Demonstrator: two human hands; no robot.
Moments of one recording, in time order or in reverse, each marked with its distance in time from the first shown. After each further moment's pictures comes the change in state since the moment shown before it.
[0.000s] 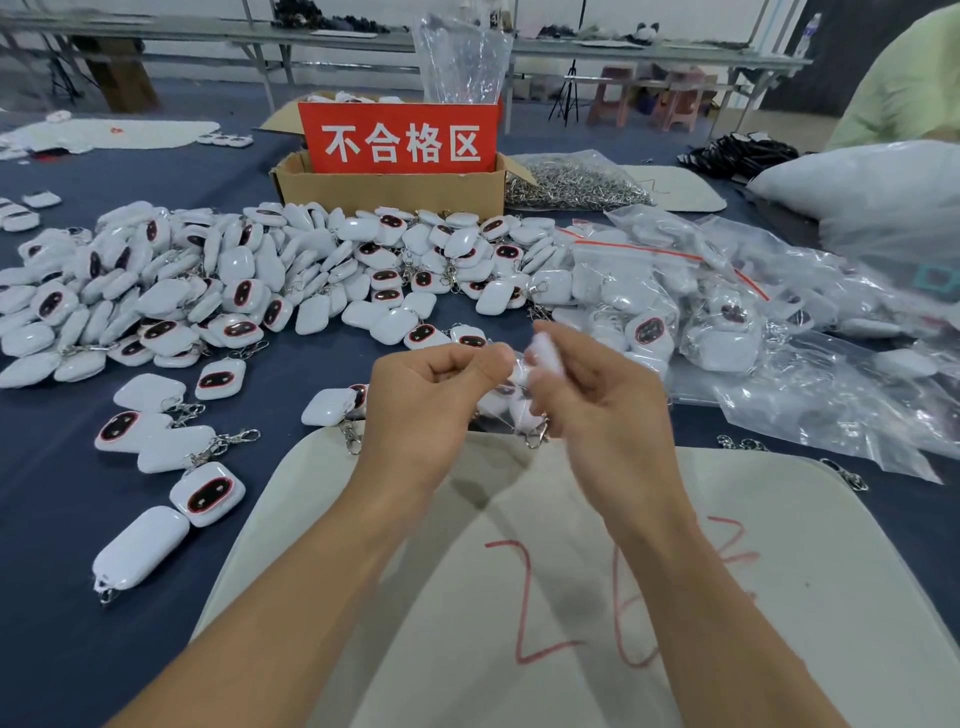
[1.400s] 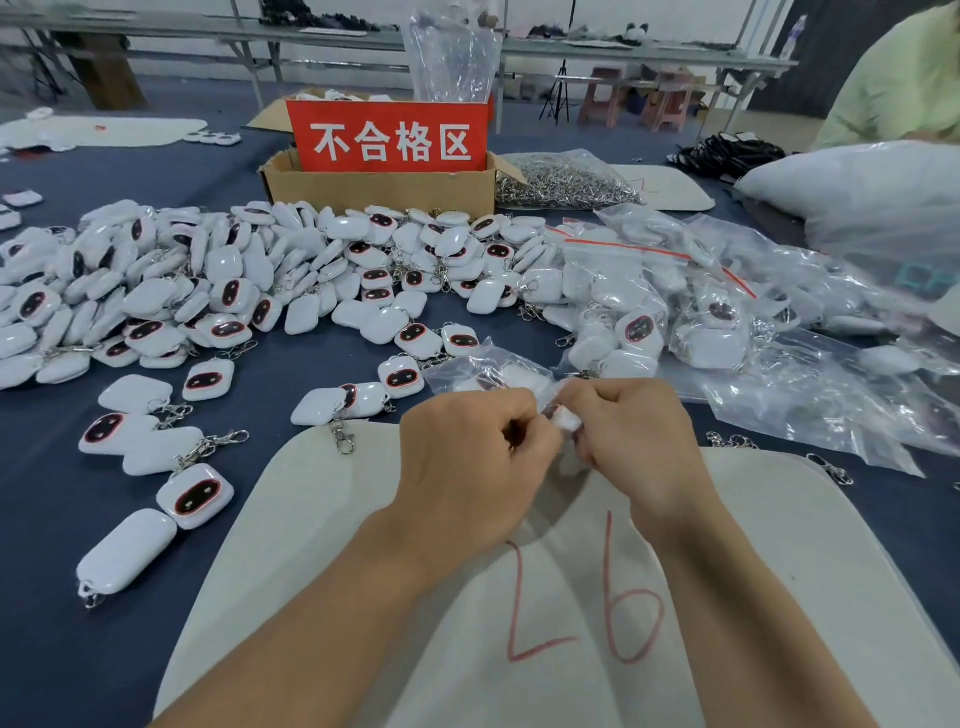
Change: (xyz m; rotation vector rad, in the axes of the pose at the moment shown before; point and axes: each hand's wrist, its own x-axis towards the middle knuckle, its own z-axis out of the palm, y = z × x) left_hand -0.028 -0.012 0.020 0.718 -0.023 0.477; right_hand 0.008 0.011 -0.025 -0.313 0.027 0.316
